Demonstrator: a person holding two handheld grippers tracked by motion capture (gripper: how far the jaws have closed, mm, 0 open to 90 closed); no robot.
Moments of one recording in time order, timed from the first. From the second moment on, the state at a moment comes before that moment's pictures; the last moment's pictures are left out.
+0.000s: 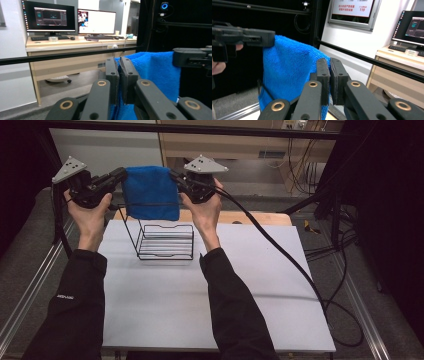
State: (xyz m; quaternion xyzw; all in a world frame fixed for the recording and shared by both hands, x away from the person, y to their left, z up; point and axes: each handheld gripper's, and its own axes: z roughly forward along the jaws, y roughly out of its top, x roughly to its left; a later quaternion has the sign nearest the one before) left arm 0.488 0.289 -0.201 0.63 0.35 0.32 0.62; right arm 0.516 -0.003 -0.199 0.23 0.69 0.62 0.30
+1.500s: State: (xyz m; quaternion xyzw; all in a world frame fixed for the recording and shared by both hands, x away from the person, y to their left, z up) left arm 0.447 0.303 -0.248 0.69 0.34 0.27 0.58; right arm 0.472 -0.003 -0.217 0.19 0.78 0.54 0.26
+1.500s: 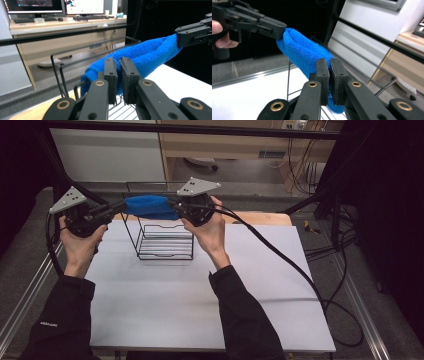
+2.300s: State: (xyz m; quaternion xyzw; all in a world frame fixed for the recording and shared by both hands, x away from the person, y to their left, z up) left arm 0.446 0.284 -0.256 0.76 0.34 0.22 0.51; right arm 0.471 -0.005 -0.235 0.18 0.80 0.51 0.24
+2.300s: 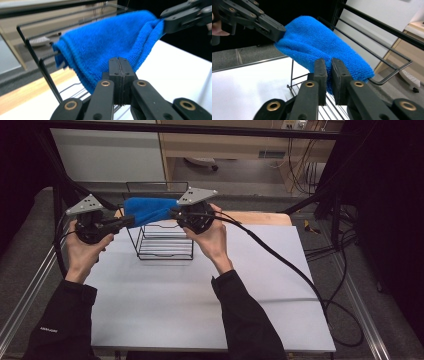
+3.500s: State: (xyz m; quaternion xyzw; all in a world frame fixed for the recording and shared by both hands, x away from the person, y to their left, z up) left arm 0.449 0.283 -0.280 0.76 0.36 0.22 0.50; right arm 0.467 -0.034 -0.263 0.24 0.78 0.55 0.18
